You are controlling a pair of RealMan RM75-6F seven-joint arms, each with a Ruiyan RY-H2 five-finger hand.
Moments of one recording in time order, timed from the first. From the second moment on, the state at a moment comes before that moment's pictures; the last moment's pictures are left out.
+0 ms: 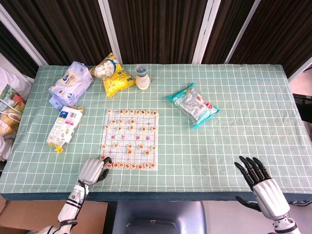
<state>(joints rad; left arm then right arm) -0.39 -1.73 -0.04 -1.26 1.44 1.17 0.28 0.02 -1.15 -0.10 -1.62 -1.89 1.63 -0.06</state>
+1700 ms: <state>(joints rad) -0.53 -1.81 -0.21 -1.34 1.15 1.15 0.58 0.03 -1.14 -0.10 -1.63 -1.90 1.63 -0.04</state>
